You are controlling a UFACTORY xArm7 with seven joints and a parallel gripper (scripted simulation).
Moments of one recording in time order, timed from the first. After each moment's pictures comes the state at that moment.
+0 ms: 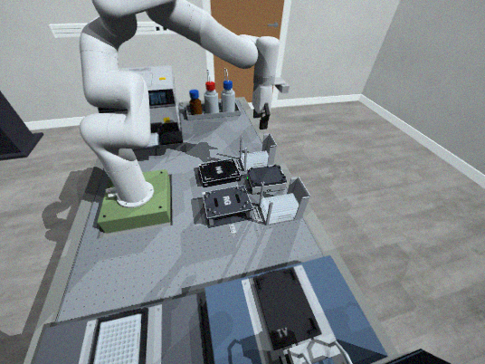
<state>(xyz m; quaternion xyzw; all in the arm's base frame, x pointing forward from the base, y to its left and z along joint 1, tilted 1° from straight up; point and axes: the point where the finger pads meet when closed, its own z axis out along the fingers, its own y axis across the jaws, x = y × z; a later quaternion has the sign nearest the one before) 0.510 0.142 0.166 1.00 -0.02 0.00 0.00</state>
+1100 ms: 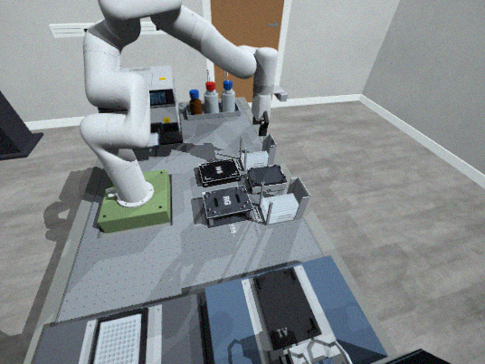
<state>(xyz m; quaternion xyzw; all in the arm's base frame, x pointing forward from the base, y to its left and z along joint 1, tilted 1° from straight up) 0.510 0.141 0.135 1.00 -0.02 0.00 0.00</state>
